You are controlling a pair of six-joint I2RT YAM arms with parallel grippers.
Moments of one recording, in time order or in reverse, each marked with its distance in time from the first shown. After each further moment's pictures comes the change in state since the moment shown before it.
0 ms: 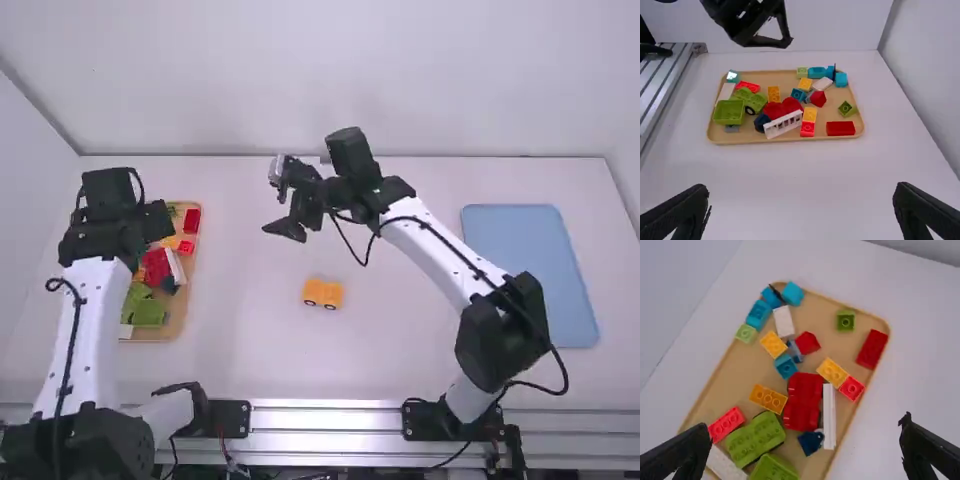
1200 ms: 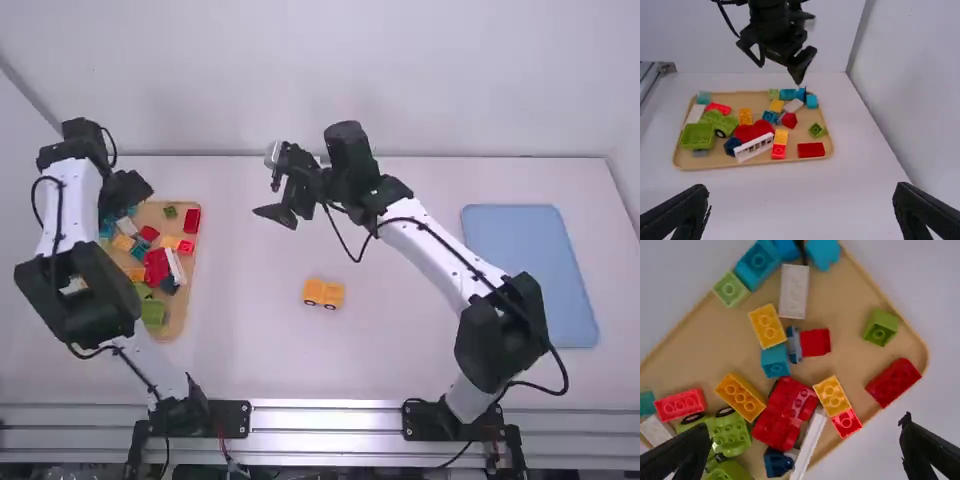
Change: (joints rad) left arm 0.209 0.711 0.656 -0.361 0.168 -0.278; right arm 0.016 0.000 0.001 0.166 0.085 0.107
